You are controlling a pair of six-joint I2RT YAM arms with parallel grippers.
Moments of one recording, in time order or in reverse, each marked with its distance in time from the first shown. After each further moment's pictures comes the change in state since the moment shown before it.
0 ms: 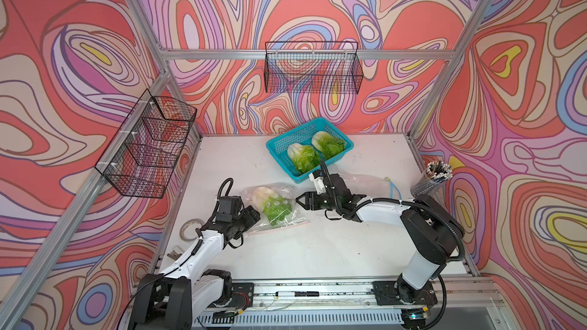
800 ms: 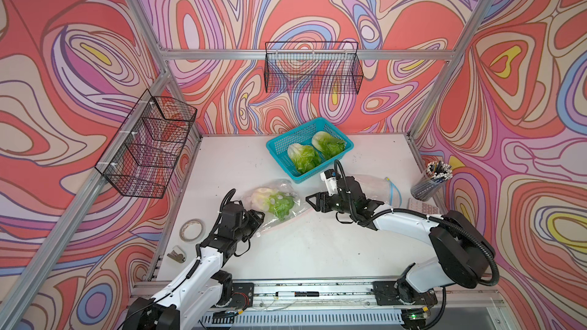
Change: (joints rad) left arm -0.134 -0.175 -0.124 0.183 -0.003 -0.250; right arm -0.015 -0.219 -0.138 -0.009 0.050 -0.100
